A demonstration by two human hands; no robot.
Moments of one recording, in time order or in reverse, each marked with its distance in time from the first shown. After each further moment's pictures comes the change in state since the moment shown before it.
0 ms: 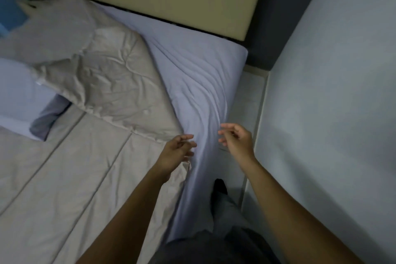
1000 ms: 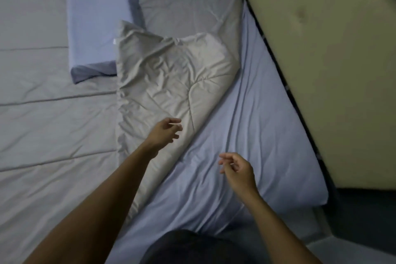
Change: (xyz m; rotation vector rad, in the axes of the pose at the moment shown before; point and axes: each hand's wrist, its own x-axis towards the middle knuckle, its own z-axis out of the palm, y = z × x) left_hand 0.369 0.168 -0.114 -0.390 0.757 -0.140; right_hand 0.479 -0.151 0.179 -0.605 -0.973 -0.176
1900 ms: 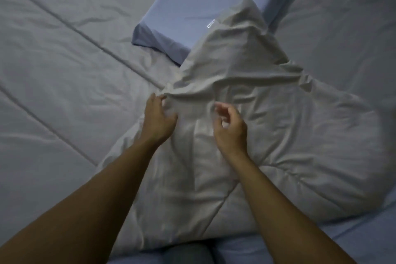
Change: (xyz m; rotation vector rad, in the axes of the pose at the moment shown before) left_hand 0.321 -0.072 -0.140 0.032 0.980 -0.264; right_hand 0.473 -0.116 0.294 -0.229 -0.546 -0.473
